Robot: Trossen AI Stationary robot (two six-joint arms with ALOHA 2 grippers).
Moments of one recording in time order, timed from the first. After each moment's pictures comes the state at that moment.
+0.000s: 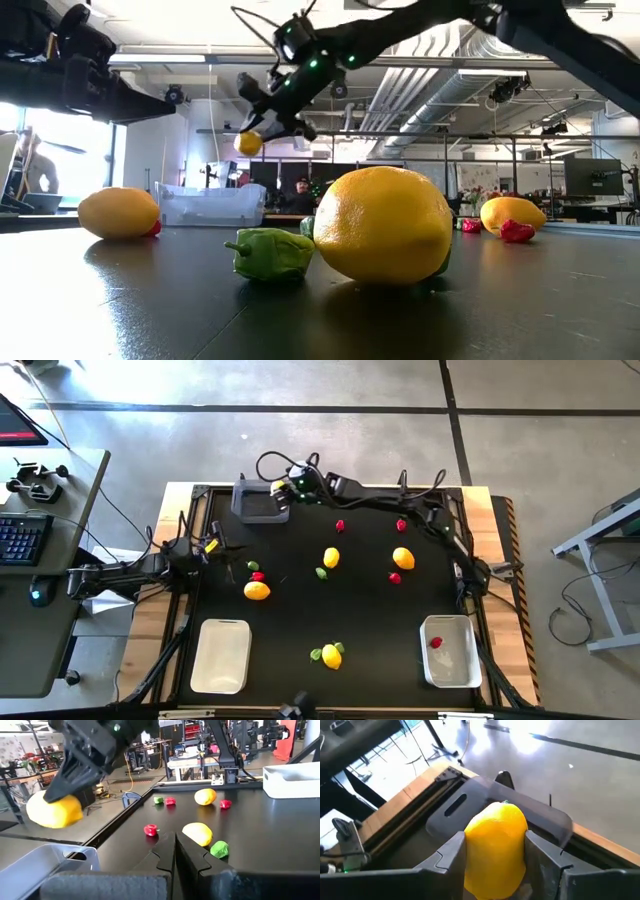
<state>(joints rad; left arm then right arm) 0.18 0.09 0.01 0.03 -0.17 0.16 -0.36 2.32 2.10 -0.29 0.16 0.47</state>
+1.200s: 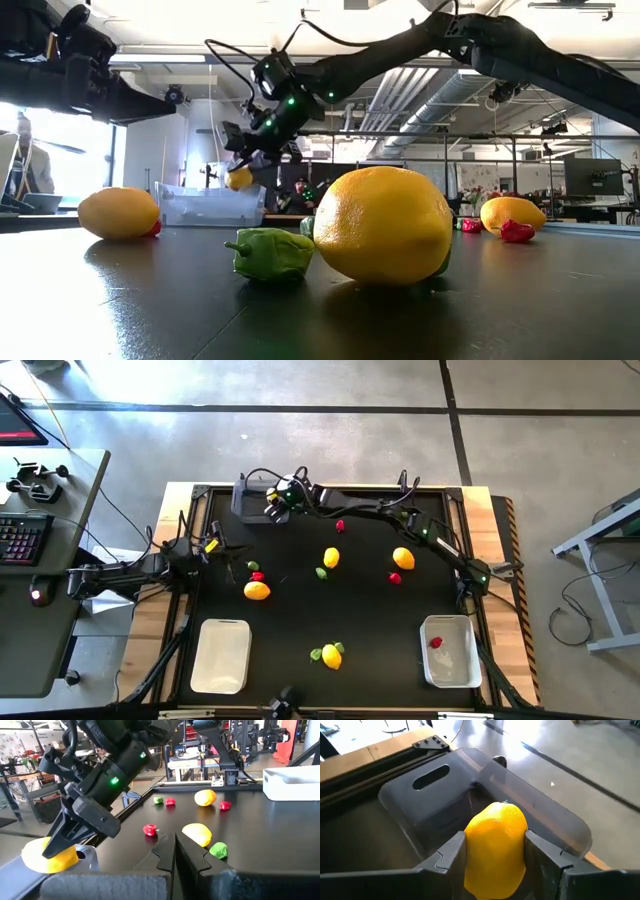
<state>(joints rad) 0.18 0.09 0.01 0.03 -0.17 0.14 -0.34 2.52 2.23 -0.25 0.24 0.18</state>
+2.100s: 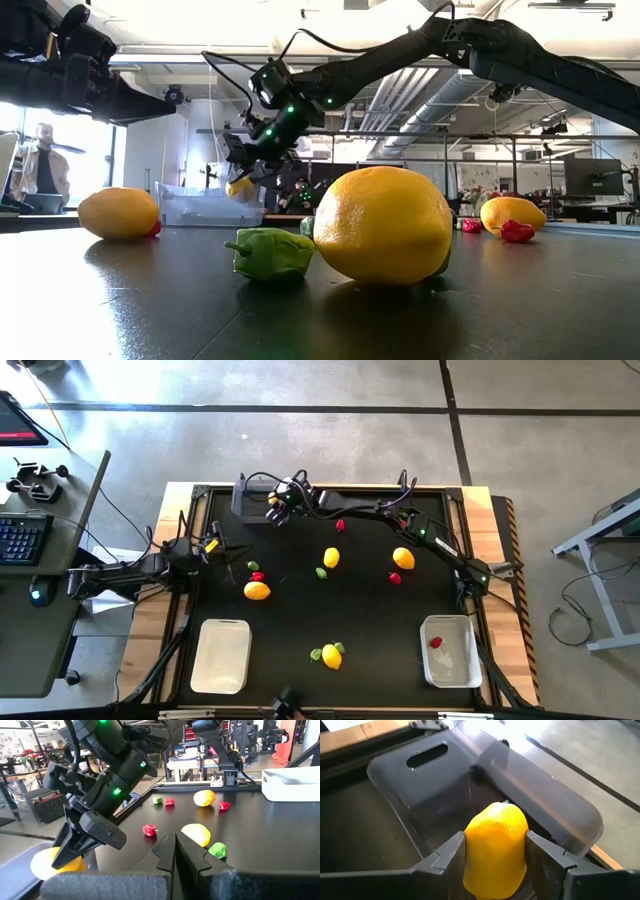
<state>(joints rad) 0.18 0.09 0.01 0.03 -0.16 0.13 -0.34 2.54 2.23 -0.29 0.23 0.16</state>
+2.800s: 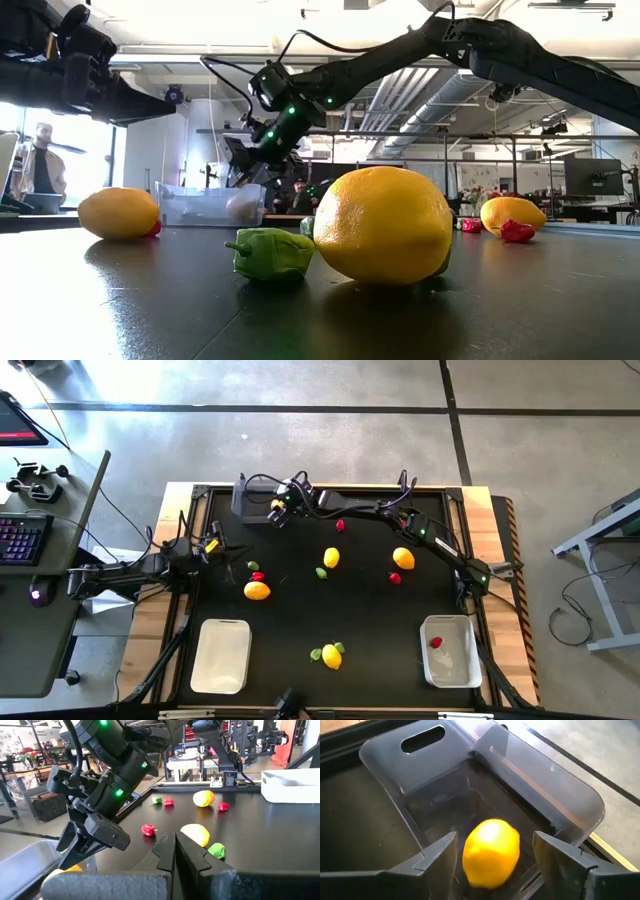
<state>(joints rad) 0.18 0.09 0.01 0.03 -0.16 0.12 -0.34 2.54 2.23 -0.33 0.23 0.15</state>
